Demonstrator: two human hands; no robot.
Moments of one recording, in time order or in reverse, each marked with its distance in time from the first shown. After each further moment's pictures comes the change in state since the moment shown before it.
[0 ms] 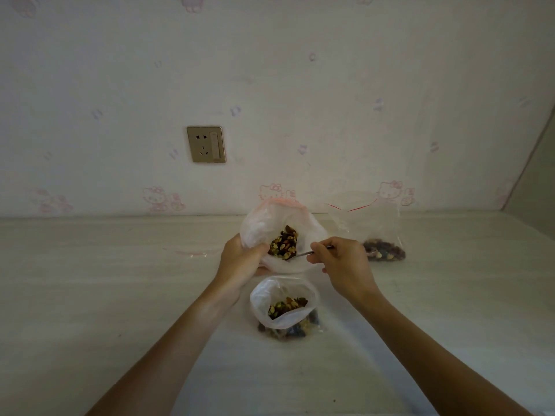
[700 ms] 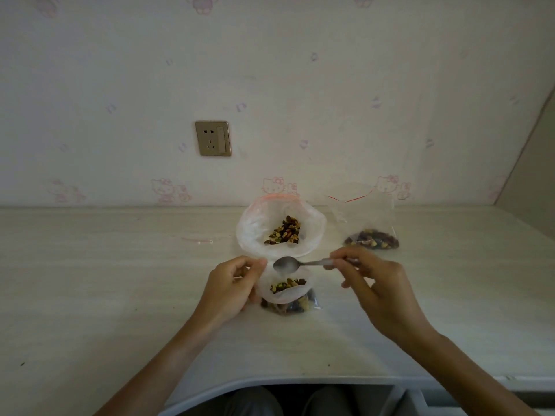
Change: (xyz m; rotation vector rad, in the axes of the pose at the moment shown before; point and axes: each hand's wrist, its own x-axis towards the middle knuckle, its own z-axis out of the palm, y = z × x) left_hand -0.080 -0.022 -0.031 0.298 -0.045 0.163; right_hand -0.094 -0.025 -0.062 -0.050 -0.054 -0.518
